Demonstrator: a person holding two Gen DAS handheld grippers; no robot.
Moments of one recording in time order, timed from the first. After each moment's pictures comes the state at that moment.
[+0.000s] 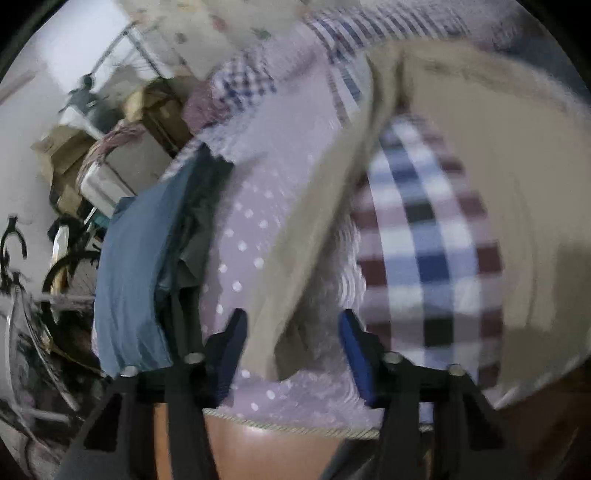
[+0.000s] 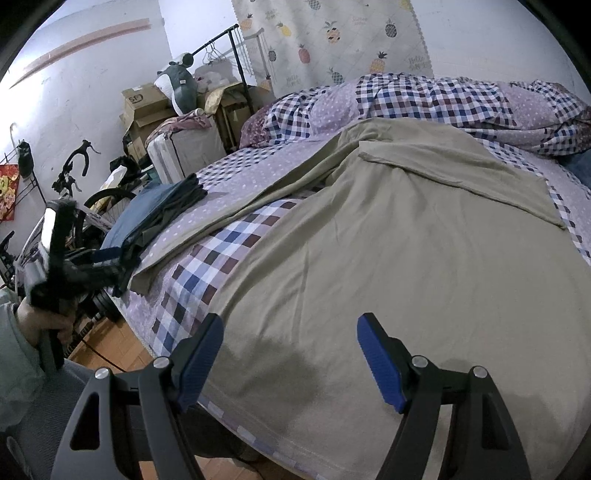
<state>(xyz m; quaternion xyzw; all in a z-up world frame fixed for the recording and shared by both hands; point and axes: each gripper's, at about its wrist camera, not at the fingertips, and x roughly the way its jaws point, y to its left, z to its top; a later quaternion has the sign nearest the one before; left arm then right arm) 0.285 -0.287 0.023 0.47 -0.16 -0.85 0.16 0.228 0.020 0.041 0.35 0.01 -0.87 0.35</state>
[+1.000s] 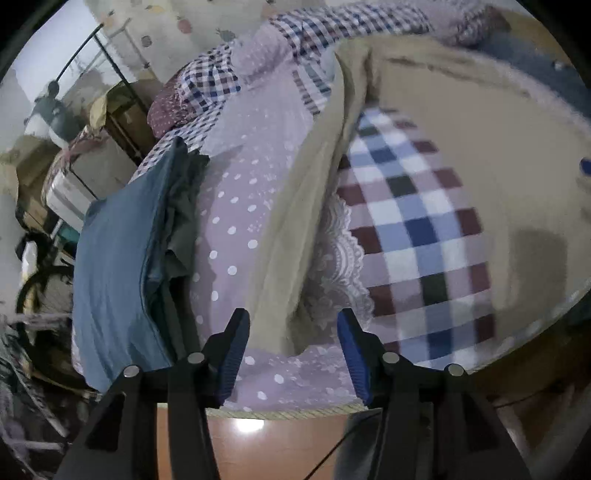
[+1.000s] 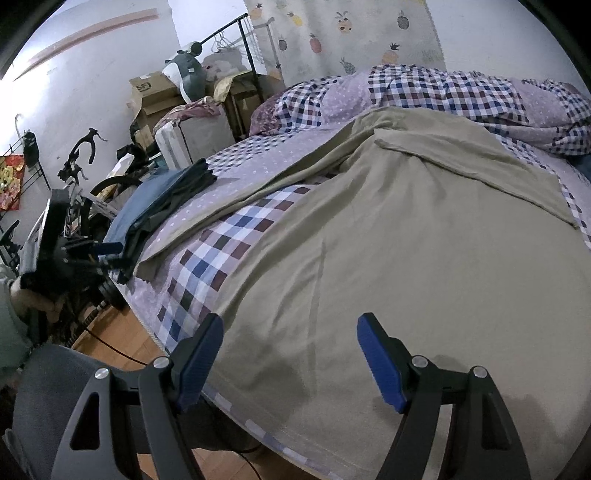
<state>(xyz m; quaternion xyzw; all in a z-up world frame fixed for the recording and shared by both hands) 0.308 -0.310 0.029 0.48 -0.16 -0.86 0.09 0.232 0.007 0.031 0.36 0.02 -0.86 0.36</state>
